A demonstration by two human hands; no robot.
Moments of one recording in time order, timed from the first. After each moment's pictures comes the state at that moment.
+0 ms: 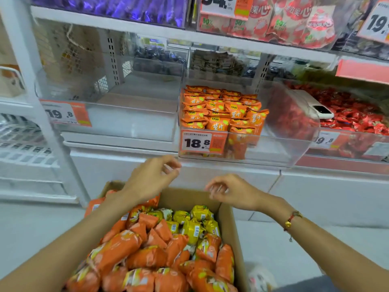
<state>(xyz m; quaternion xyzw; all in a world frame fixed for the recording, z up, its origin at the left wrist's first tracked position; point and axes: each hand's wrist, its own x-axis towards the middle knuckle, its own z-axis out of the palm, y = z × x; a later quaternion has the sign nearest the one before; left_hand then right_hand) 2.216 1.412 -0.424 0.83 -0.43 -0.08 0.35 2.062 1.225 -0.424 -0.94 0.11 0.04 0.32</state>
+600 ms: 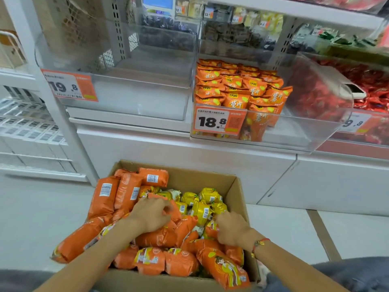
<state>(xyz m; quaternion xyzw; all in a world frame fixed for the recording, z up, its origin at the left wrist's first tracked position) 2.204 1.449 -0.553 0.86 -0.46 -0.20 0.07 2.044 1.271 -0.557 -0.95 0.20 0.24 0.06</state>
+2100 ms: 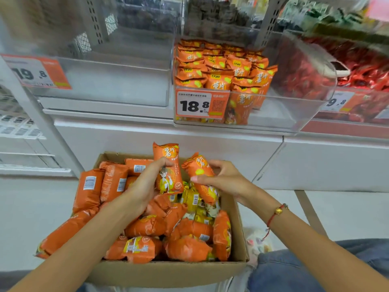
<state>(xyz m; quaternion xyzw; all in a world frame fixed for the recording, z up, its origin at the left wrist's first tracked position) 2.172 1.417 -0.488 0.63 -0.05 -0.43 0.65 2.054 1.264 -0.474 -0.74 0.31 0.00 0.60</state>
